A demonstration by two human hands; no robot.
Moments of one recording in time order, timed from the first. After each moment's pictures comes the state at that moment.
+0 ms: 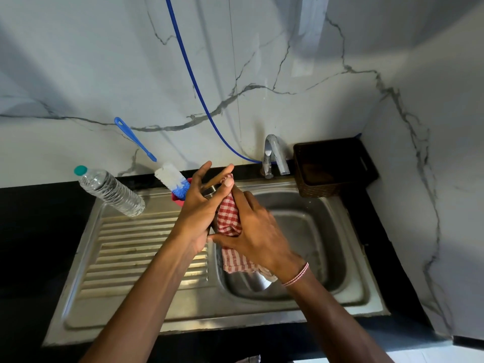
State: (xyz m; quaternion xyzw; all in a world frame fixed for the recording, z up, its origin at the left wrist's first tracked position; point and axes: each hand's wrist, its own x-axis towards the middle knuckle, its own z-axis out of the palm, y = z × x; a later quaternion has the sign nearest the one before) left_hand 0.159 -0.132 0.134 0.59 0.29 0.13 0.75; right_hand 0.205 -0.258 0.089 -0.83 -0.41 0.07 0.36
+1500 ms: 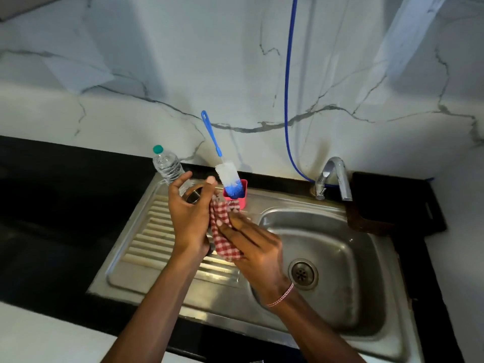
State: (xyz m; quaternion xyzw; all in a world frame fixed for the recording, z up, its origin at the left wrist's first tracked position) left_hand 0.080 -0.062 0.128 0.43 0.41 0.42 0.68; right_hand 0.140 -0.181 0.052 -0.65 -0.53 -0.22 0.49
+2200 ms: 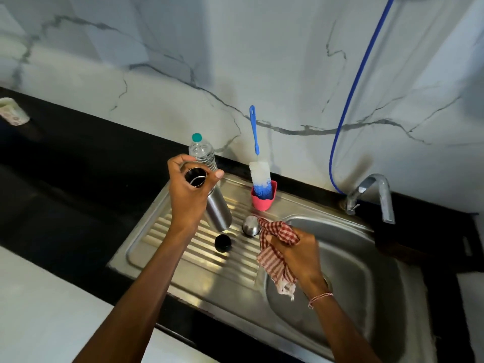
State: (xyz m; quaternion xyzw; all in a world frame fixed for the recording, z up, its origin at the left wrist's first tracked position) left_hand 0.031 0.027 0.102 0.62 0.36 0.47 0.52; right_hand 0.172 -0.172 0.029 -0.79 -0.22 0.27 0.51
